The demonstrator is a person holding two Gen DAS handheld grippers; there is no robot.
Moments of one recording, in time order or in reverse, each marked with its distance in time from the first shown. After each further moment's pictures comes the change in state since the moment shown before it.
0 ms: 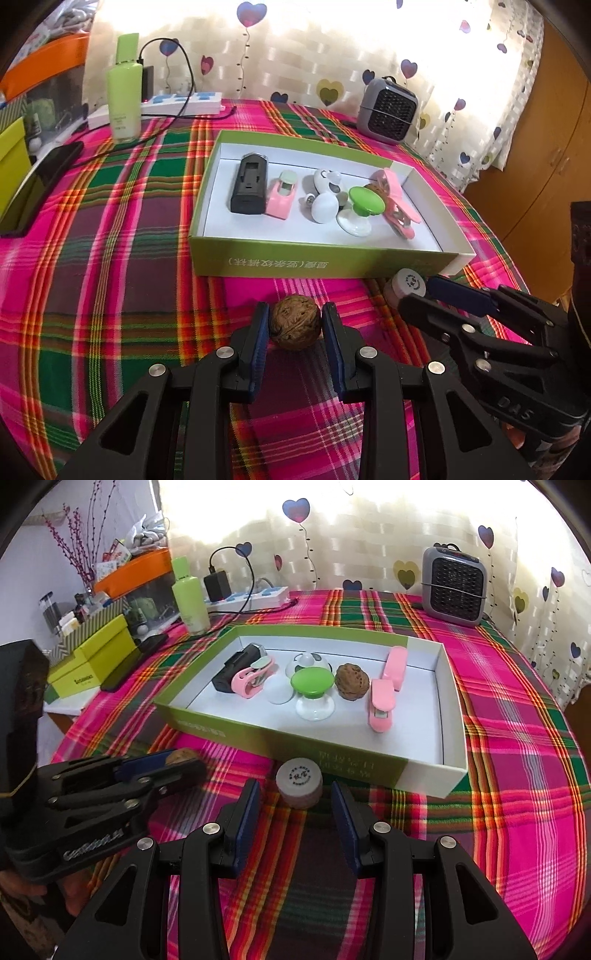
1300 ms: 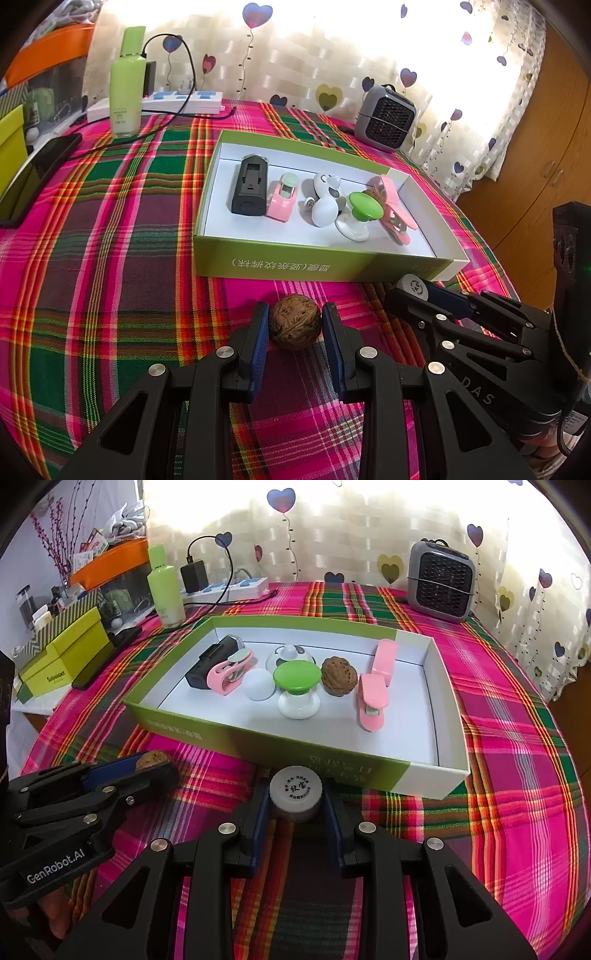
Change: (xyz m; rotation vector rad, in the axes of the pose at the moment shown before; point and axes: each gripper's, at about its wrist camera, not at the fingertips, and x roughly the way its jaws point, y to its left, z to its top) left arm 0.000 0.004 -0.001 -0.025 -0.012 -0.035; right arm 0.014 0.004 0.002 0.015 0.025 -0.097
